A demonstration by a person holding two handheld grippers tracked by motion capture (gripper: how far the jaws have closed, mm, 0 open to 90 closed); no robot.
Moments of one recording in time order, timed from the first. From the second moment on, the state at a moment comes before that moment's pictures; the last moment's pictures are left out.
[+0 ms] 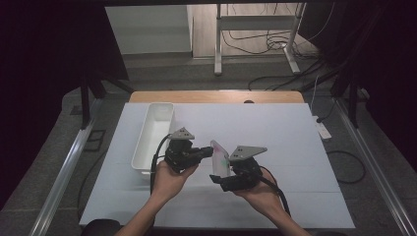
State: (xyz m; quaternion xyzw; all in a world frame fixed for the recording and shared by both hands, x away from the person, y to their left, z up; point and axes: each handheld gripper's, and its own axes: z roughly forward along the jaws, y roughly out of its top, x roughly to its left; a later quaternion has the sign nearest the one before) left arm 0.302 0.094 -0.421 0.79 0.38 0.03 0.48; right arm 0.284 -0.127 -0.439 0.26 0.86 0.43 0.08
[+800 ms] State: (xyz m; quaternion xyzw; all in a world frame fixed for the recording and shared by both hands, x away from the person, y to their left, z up) left arm 0.313 0.113 -0.419 0.79 0.40 0.05 0.46; right arm 0.288 -0.151 -0.440 0.27 0.87 0.40 0.06
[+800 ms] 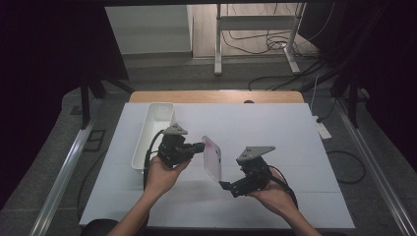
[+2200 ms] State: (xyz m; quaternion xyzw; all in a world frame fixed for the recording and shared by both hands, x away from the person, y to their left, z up) left arm 0.340 0.161 -0.400 0.77 0.44 0.08 0.45; right arm 0.266 -0.223 -0.445 0.31 0.87 0.38 0.11
